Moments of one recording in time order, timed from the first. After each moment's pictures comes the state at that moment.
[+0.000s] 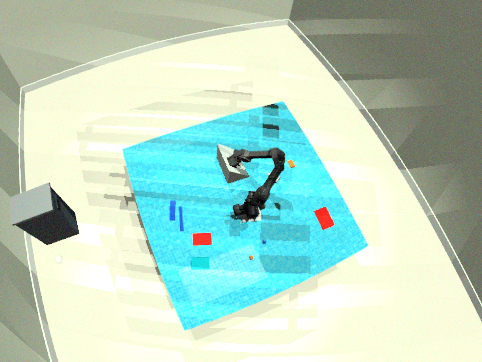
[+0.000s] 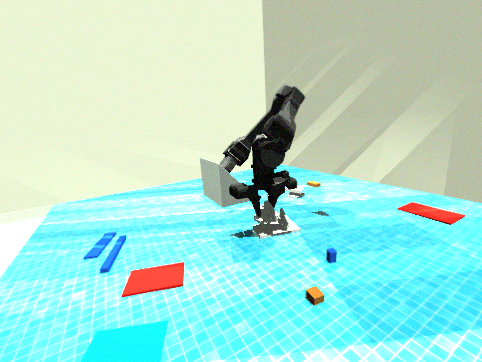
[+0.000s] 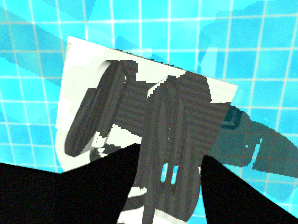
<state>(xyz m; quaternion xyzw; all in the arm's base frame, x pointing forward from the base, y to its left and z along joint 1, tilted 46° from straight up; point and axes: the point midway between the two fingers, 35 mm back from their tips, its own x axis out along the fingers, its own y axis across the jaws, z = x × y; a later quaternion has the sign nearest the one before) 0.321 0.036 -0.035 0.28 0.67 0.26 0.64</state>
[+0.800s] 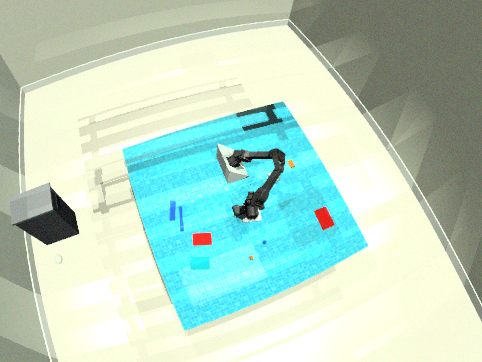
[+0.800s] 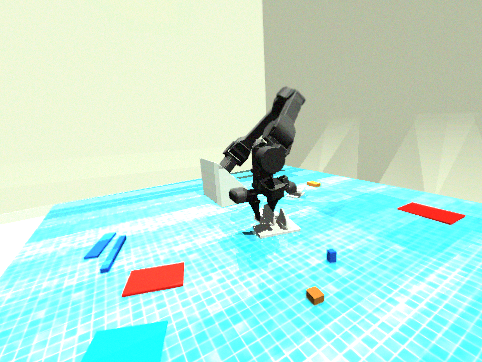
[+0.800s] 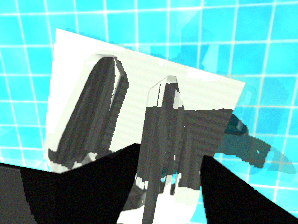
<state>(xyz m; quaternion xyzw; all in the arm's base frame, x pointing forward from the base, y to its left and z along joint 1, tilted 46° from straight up) 0.317 0.045 -0.044 0.28 0.67 0.26 0.64</state>
